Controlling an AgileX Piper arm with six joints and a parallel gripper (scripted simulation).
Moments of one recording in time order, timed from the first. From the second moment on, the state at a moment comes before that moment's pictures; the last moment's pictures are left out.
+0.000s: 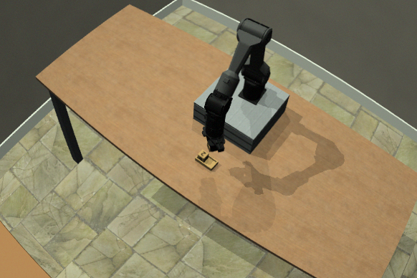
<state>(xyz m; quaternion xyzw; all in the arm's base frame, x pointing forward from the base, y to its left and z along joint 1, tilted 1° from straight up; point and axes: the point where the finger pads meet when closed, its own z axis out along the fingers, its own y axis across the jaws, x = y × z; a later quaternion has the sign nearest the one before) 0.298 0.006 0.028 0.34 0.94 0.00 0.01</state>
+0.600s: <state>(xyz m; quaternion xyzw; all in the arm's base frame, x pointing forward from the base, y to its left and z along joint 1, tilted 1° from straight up) 0.298 0.006 0.028 -0.28 0.96 0.00 0.01</state>
